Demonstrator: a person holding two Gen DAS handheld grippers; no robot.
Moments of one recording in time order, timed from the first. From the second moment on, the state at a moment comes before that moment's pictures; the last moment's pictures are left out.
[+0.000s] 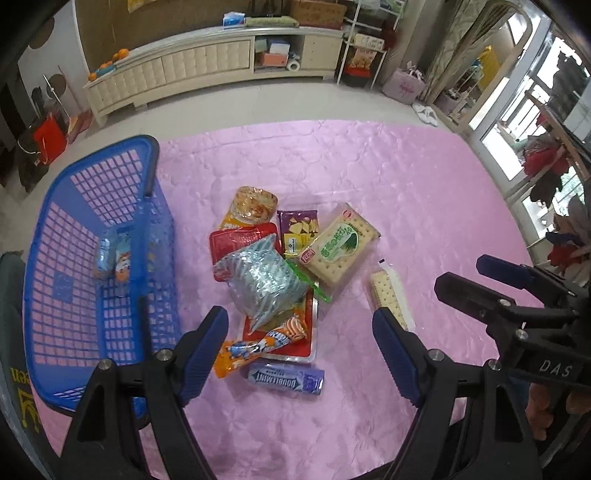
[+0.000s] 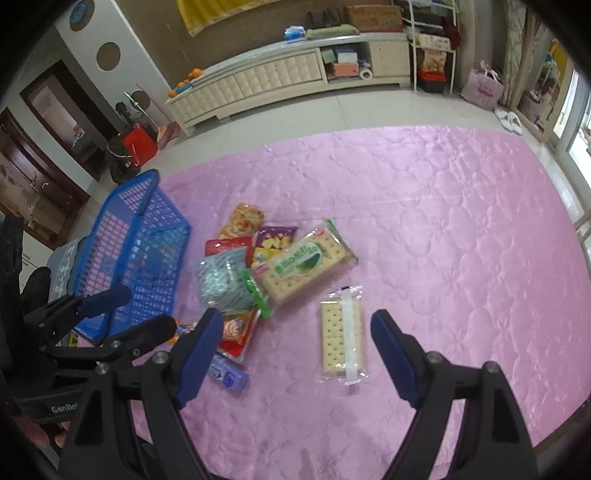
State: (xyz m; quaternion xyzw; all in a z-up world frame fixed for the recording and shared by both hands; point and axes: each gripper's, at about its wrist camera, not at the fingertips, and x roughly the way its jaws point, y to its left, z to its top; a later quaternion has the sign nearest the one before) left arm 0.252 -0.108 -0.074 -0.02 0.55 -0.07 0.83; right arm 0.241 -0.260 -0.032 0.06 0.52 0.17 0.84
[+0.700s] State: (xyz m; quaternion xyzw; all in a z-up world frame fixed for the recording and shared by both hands) left arm 0.315 -0.113 -0.144 -0.02 0.60 0.00 0.80; right arm 0.300 -0.274 -0.102 0.05 0.56 0.16 0.81
